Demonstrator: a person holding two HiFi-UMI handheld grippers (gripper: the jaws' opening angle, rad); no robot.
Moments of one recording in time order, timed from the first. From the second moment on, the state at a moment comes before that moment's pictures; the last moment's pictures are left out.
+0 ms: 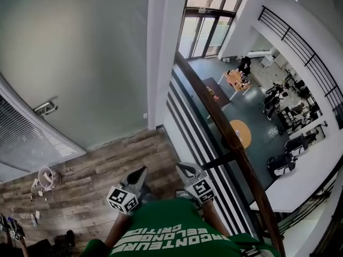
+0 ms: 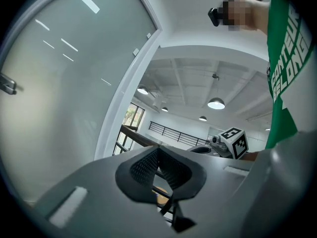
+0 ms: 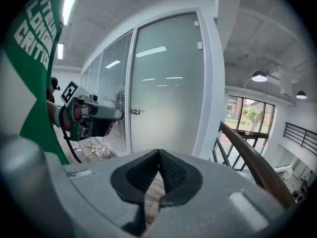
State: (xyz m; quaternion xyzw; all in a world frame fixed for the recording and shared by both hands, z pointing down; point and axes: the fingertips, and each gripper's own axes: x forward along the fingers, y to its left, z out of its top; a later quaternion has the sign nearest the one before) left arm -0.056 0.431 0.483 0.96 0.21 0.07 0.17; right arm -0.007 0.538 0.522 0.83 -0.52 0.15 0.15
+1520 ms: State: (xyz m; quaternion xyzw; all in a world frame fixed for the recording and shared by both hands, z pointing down) left arm 0.069 0.295 0.466 0.98 0.00 0.07 0.18; right arm 0.166 0.381 0.521 0.69 -0.69 0.14 0.17
